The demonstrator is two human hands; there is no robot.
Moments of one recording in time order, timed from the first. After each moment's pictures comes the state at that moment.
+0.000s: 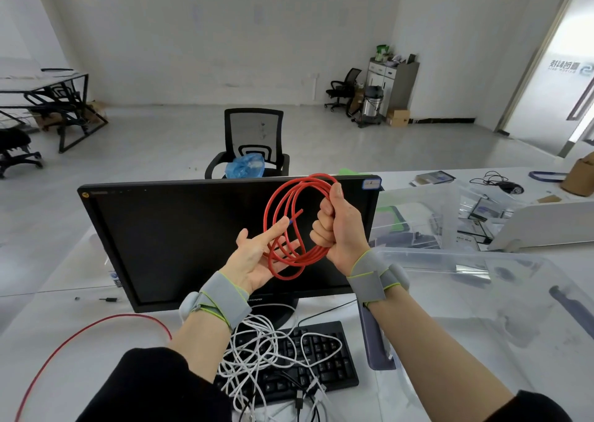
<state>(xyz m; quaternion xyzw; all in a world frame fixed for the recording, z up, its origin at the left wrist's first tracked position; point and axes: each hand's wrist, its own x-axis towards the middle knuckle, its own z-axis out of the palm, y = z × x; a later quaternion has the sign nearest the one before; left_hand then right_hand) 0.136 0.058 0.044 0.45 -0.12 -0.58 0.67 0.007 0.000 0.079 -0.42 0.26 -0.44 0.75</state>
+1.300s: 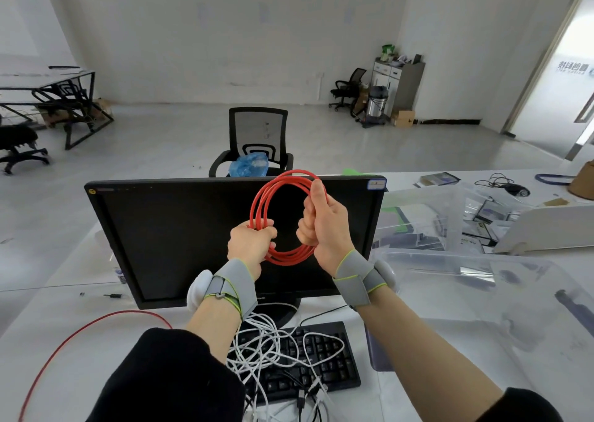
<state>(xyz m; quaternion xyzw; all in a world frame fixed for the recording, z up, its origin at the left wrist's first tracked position) 0.144 0.051 0.046 0.70 -0.19 -0.34 0.59 0.030 0.017 0.086 -0.49 0.27 -0.45 0.70</state>
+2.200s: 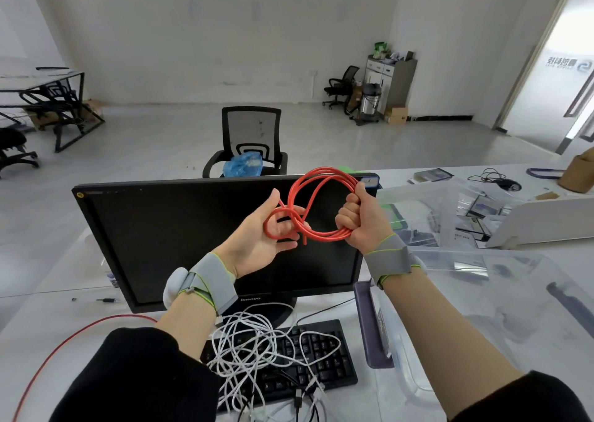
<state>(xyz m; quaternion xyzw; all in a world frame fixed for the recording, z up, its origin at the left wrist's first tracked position) 0.138 0.060 0.077 0.45 -0.35 -0.61 0.54 -0.014 -0.048 0.080 -0.21 0.30 -0.44 0.82</state>
